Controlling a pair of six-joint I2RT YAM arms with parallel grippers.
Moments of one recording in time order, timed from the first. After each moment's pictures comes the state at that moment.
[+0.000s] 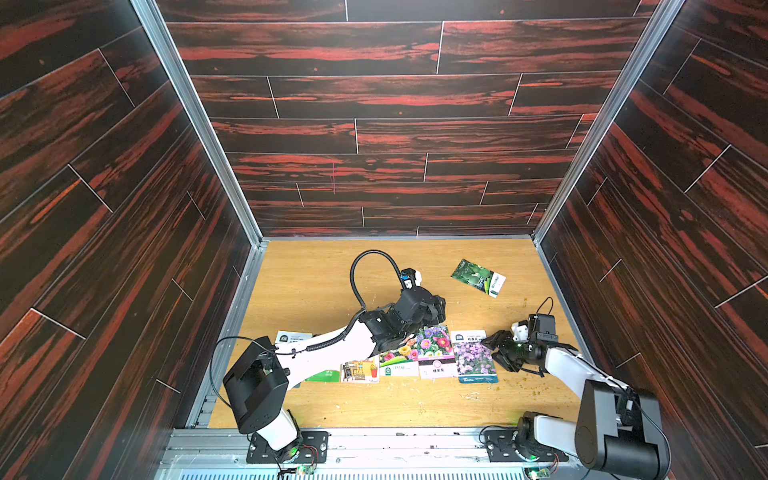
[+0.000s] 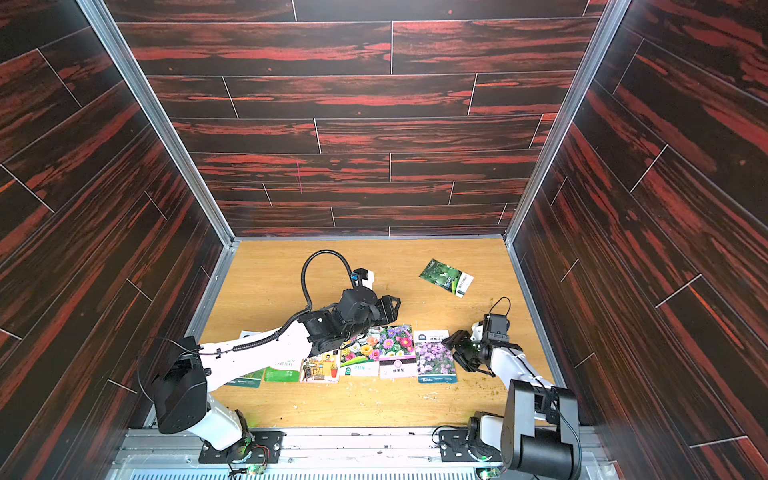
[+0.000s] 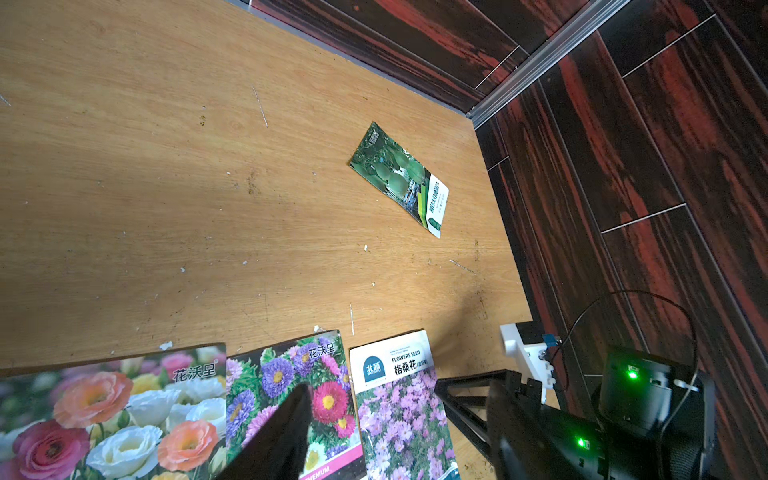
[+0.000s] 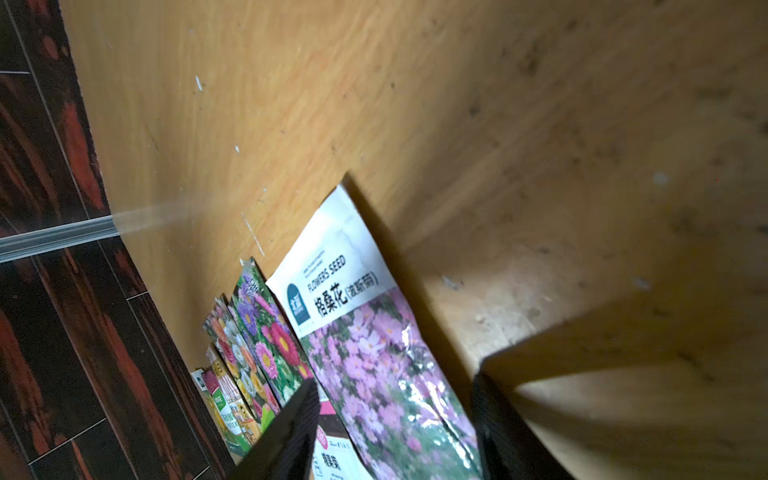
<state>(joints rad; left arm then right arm) -0.96 1.62 1.19 -0.09 -0.22 -0.90 -0.13 1.26 0.46 -0.35 -0.54 0.65</state>
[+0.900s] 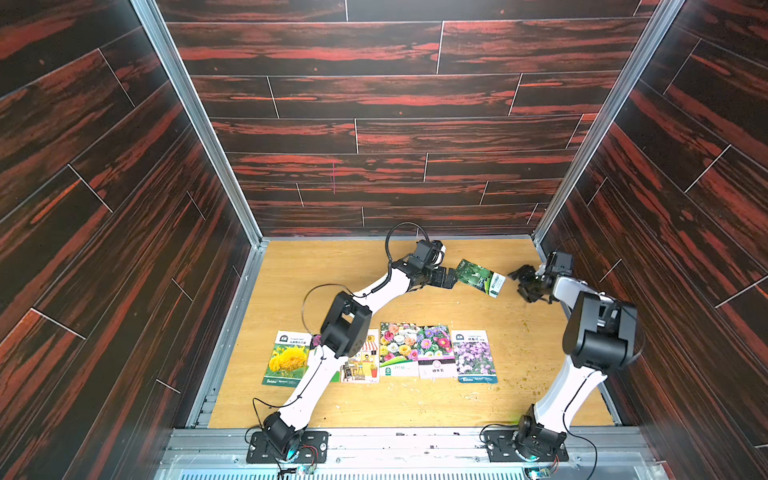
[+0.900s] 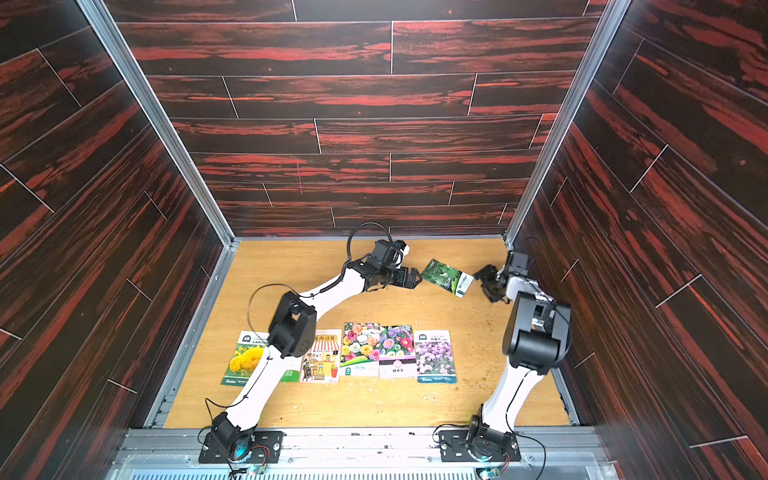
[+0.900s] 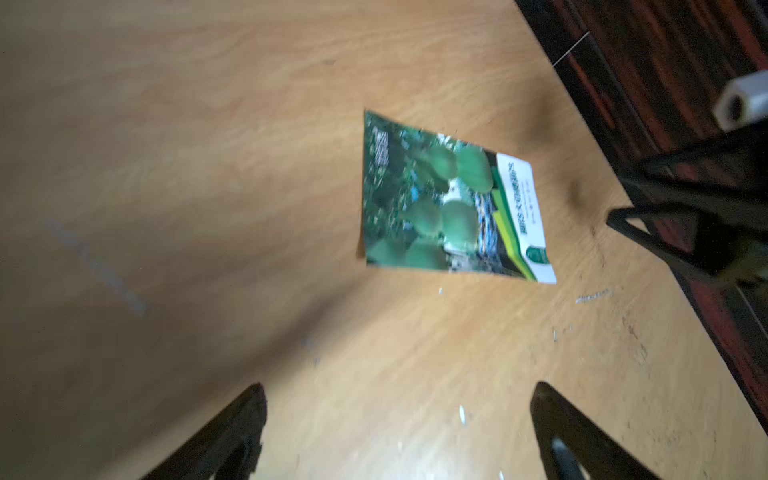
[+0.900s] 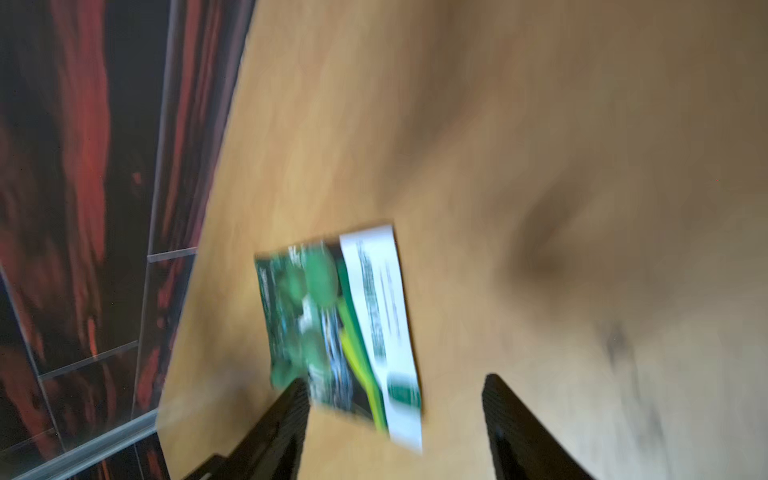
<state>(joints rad) -0.65 2.63 2.36 -0.40 0.33 -0.36 -0.28 2.02 1.37 -0.28 -0.41 0.69</state>
